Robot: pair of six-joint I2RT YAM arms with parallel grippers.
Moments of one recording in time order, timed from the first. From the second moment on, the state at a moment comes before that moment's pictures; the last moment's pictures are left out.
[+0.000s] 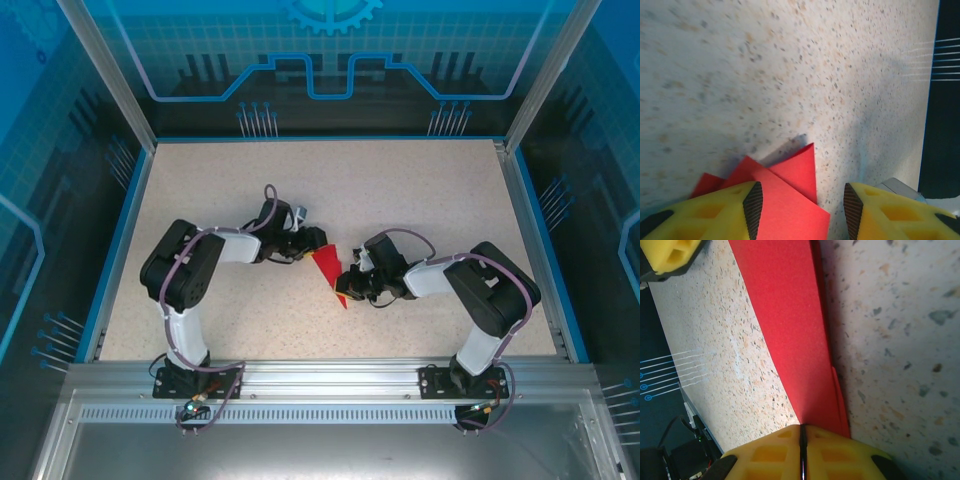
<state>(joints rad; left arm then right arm) -0.38 1.90 0.92 0.19 0.57 -0.81 0.61 1.72 0.62 0.22 -0.57 0.96</state>
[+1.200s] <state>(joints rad) -0.67 1.75 1.25 -0.60 0.11 -0.85 0.50 1.27 0.48 -0.10 -0.26 0.88</state>
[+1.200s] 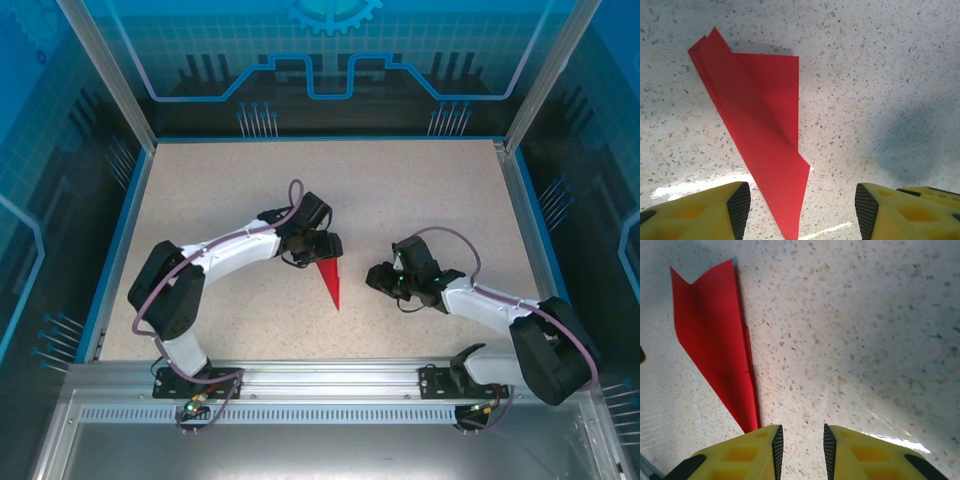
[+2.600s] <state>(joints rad) -0.68 1.77 1.15 -0.69 -0.01 -0.87 0.66 1.62 0.75 -0.06 -0.40 0.72</state>
